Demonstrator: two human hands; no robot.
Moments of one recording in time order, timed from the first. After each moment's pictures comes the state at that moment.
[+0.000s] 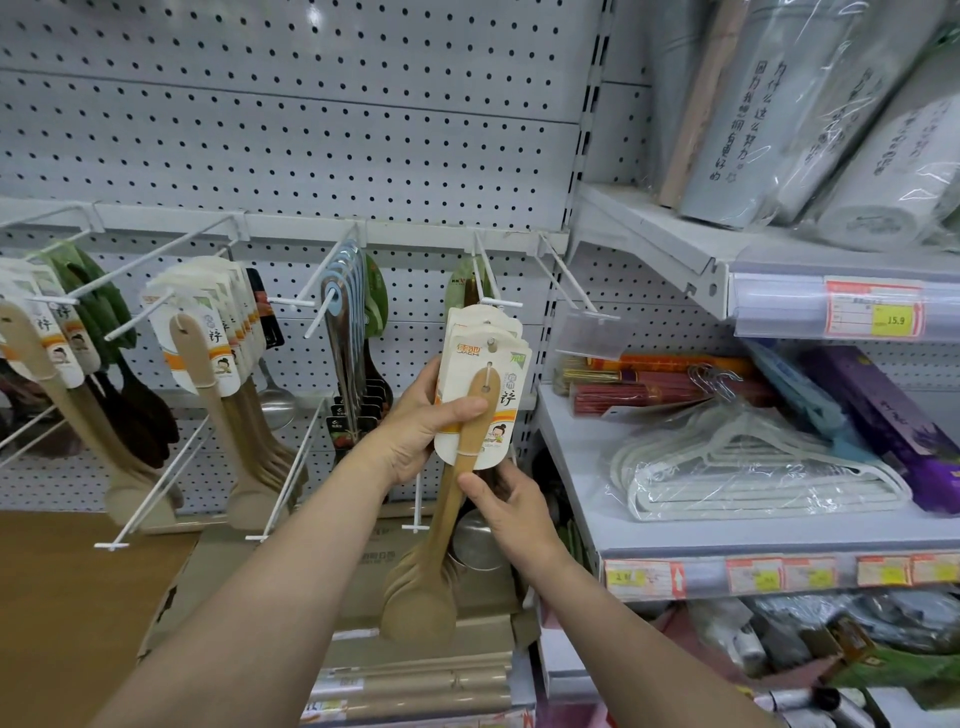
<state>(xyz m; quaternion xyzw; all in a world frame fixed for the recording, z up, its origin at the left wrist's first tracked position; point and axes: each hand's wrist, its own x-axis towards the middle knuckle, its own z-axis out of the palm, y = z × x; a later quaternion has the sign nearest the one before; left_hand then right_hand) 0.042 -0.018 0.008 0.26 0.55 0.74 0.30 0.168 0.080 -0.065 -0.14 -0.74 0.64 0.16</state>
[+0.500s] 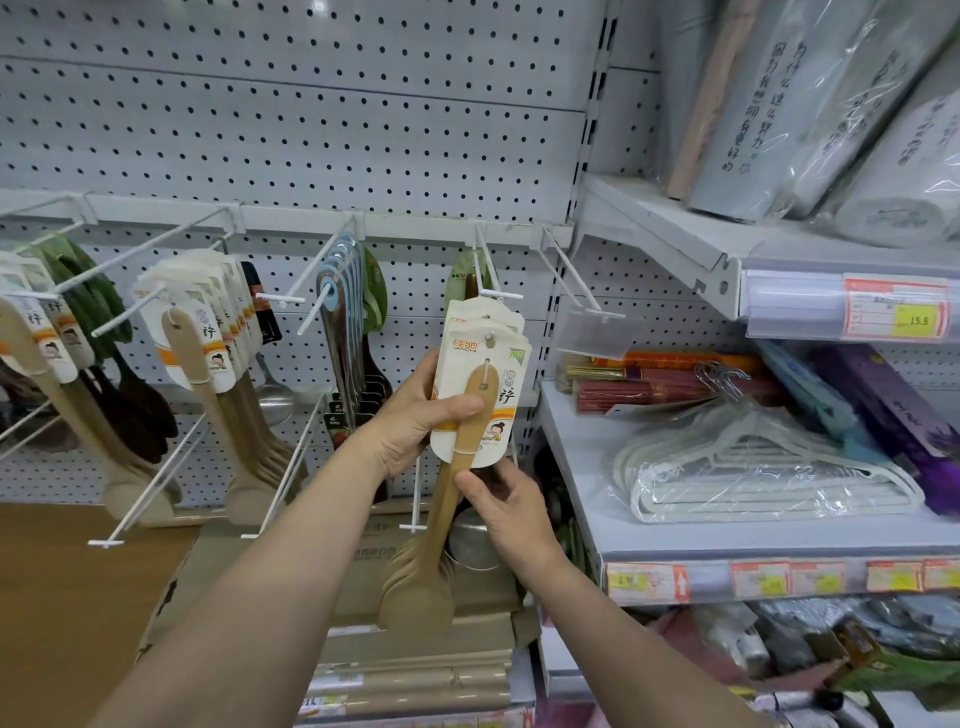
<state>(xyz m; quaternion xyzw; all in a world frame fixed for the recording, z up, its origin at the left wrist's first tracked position) 0.035 -0.020 0.011 0.29 0.56 0.72 0.30 0.164 0.079 -0.068 -0.13 -0.72 0.65 0.18</state>
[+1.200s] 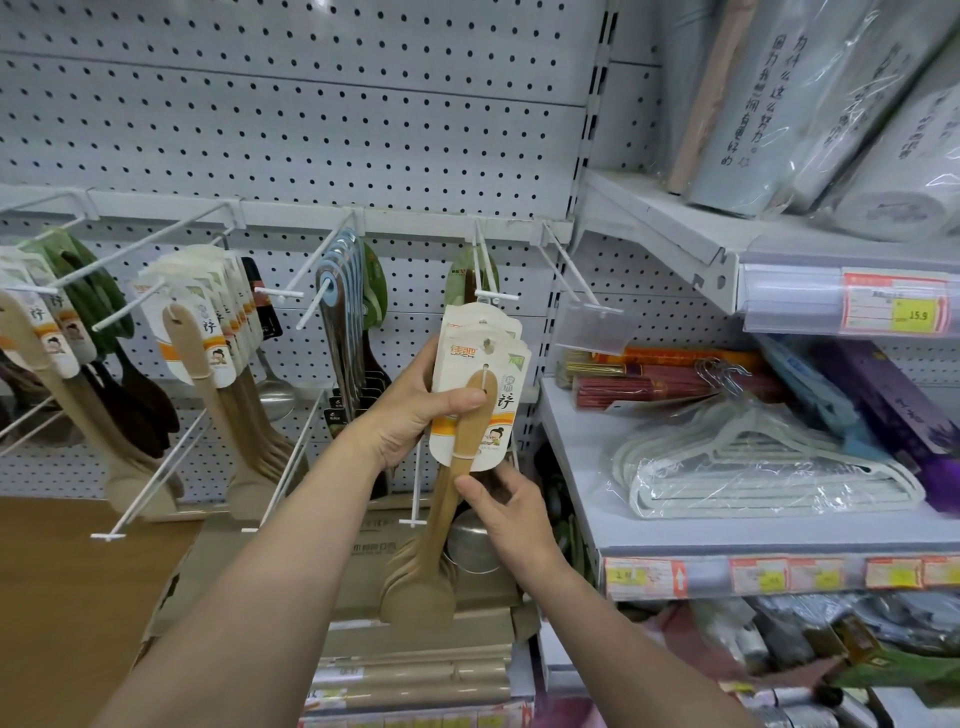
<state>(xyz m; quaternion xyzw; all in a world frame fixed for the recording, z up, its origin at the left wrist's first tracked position) 0.041 -0.023 0.024 0.31 0.58 0.70 0.28 0.169 0.079 -0.075 -0.14 -0.72 0.66 0.18</state>
